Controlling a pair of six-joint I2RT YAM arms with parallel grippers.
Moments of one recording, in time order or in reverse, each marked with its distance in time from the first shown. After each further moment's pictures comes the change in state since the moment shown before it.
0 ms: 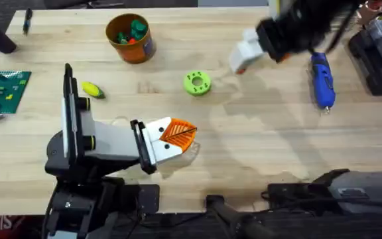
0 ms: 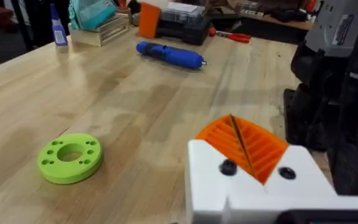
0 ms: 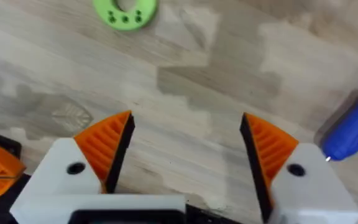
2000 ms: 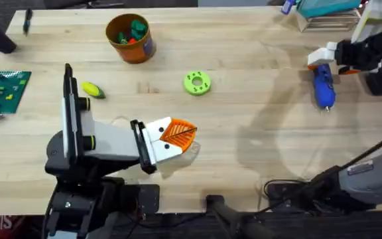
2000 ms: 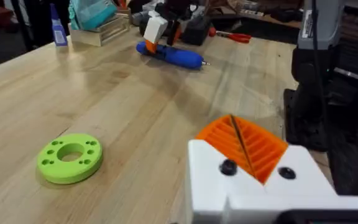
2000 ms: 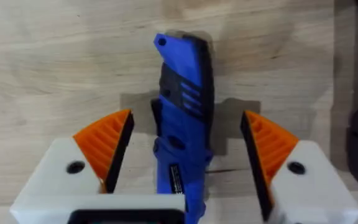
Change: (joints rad) left arm 0.000 0.000 0.000 0.000 0.000 0.000; right arm -0.872 0.284 -0.289 0.614 -0.130 -0.375
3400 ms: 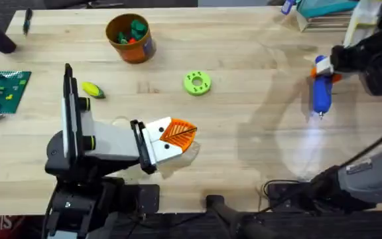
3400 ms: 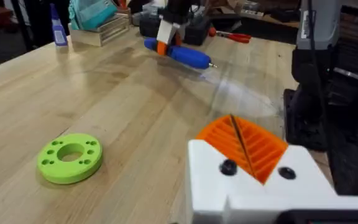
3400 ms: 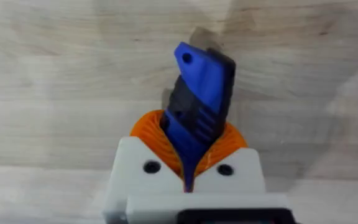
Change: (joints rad) left arm 0.000 0.000 0.000 0.000 0.000 0.000; right arm 0.024 0.033 0.052 -0.171 -0.012 -0.069
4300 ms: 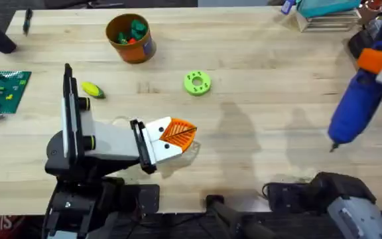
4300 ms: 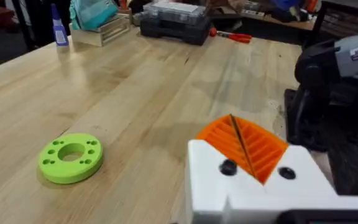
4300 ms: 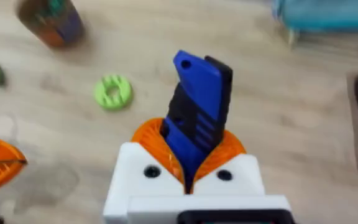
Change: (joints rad) left arm 0.000 0.000 0.000 0.000 -0.003 0.000; right arm 0.196 -1.241 -0.154 -0.239 -0.264 0.118
